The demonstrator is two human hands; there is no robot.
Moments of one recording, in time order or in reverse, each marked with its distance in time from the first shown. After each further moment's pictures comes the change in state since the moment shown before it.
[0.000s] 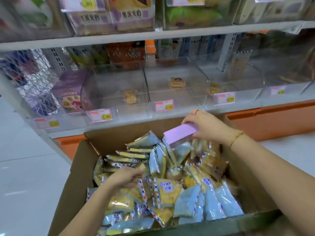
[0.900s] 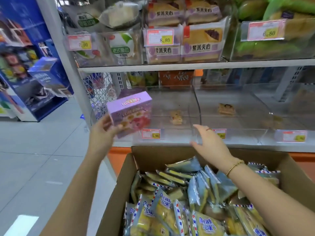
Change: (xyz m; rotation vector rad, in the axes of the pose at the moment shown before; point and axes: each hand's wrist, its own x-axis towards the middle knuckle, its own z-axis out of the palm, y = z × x) left_hand -0.110 0.069 -0.182 -0.274 0.936 0.703; right_hand 0.101 -0.110 0.024 0.297 0.229 0.110
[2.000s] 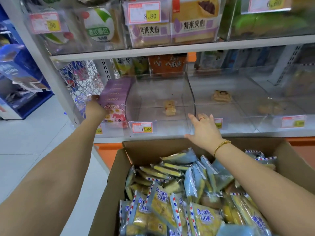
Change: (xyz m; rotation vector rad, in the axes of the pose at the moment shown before) left_hand 0.143 -0.054 0.028 0.651 0.024 -0.121; right_hand 0.044 0.030 0.026 -0.434 -0.139 0.054
